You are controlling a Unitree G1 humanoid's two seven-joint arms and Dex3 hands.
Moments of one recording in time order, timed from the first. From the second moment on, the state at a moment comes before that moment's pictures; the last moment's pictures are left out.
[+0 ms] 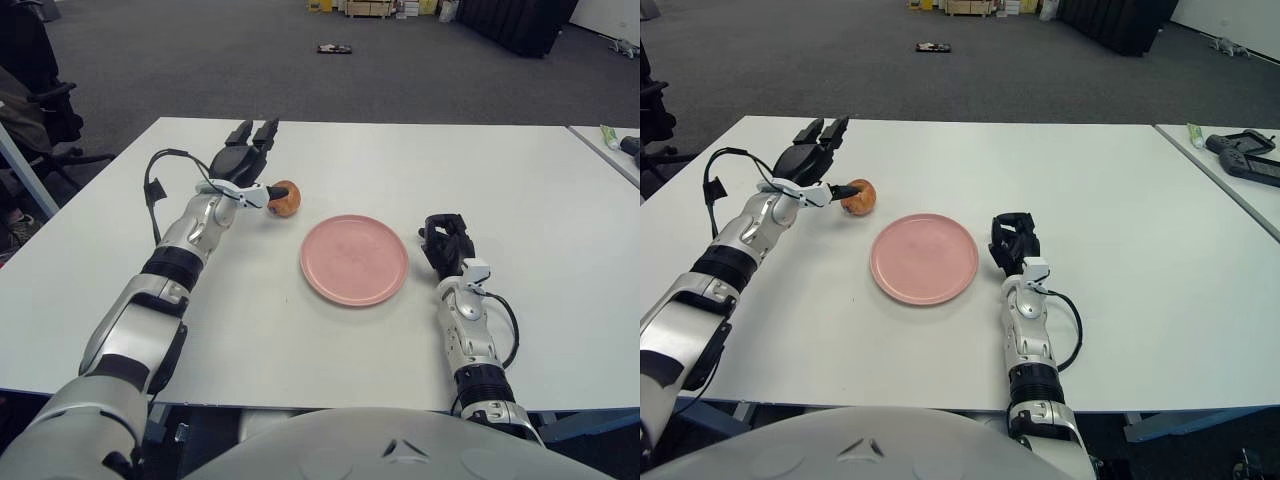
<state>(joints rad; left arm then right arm) -0.70 0.41 -0.35 0.83 0.73 -0.24 0.18 -0.07 0.08 -0.13 0.39 0.06 -0.25 -0.11</state>
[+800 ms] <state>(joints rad) -0.87 0.34 -0.47 1.19 0.74 -0.21 0.15 -0.05 0.09 -0.13 0.35 0.06 -0.22 -0.12</state>
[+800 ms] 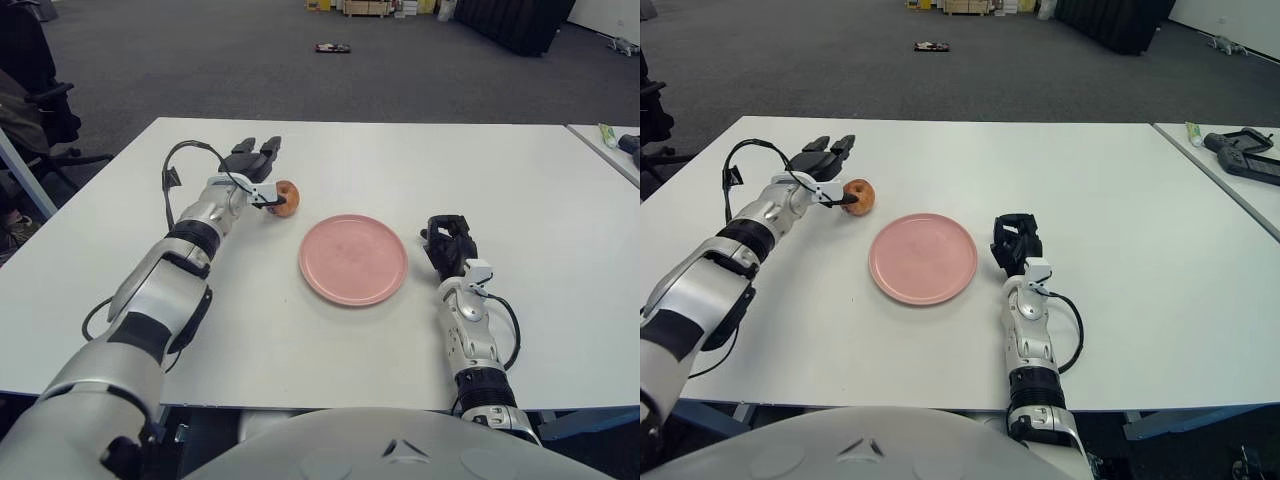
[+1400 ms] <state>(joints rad) -0.89 0.30 -0.52 1.31 0.74 -0.19 0.15 -0.05 0.09 -0.13 0.35 0.07 -0.22 -0.11</state>
